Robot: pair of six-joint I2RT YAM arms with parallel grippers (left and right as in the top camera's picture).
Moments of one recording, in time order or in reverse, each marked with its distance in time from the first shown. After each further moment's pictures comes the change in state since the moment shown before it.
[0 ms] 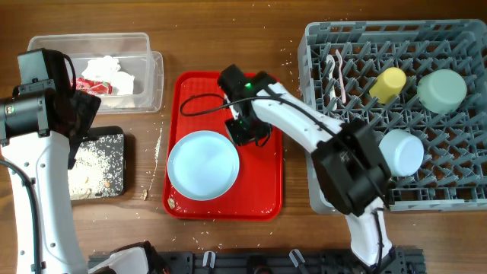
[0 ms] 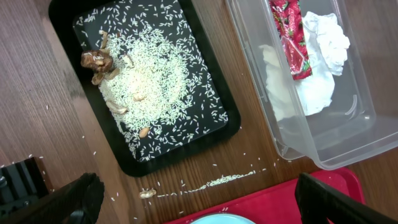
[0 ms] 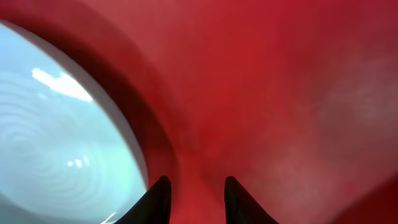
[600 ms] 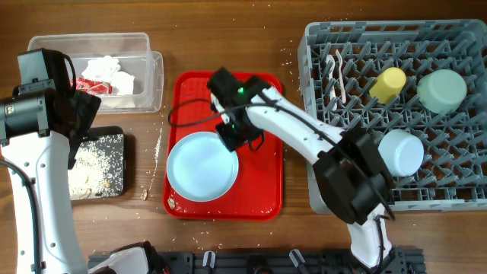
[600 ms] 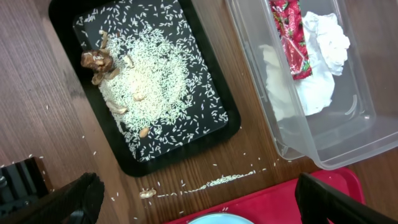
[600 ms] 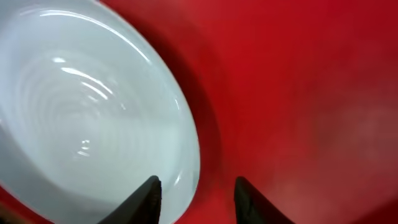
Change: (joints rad) left arm 0.000 0.000 0.000 0.000 0.000 0.000; right arm 0.058 -0.051 -0.004 0.019 -0.021 -0.063
